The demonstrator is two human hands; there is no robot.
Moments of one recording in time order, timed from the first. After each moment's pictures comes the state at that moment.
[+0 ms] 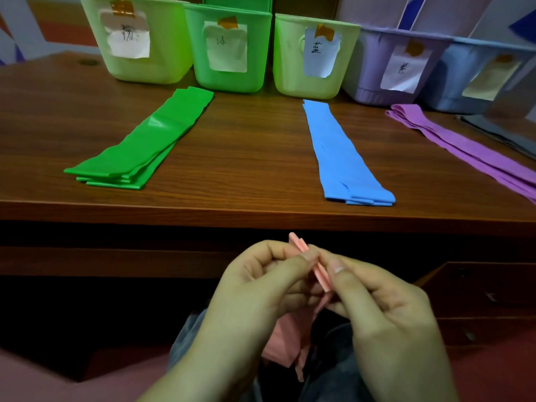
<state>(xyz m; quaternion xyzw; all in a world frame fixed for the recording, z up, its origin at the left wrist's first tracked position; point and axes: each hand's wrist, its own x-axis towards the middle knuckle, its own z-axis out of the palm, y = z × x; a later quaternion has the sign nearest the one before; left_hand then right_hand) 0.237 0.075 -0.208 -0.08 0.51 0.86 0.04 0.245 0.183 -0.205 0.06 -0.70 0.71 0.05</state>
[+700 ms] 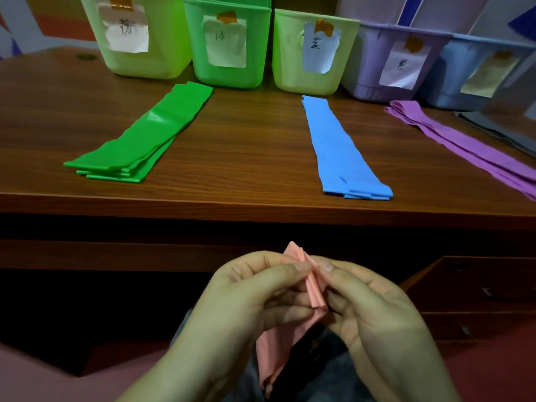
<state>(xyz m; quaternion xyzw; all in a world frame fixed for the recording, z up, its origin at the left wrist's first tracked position) 0.245 0.064 -0.213 -0.10 0.51 0.85 0.11 0.239 0.187 -0.212 -0.05 -0.56 0.81 -0.13</state>
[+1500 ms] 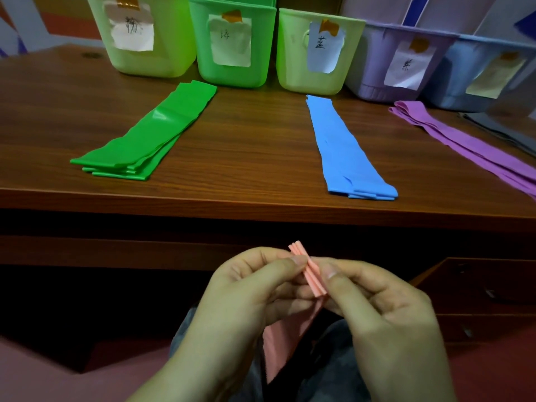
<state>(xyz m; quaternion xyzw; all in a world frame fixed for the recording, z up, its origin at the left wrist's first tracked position) 0.245 0.066 -0.216 -0.12 0.49 0.86 0.07 0.252 0.179 -0.205 0.01 -0.68 0.73 0.04</state>
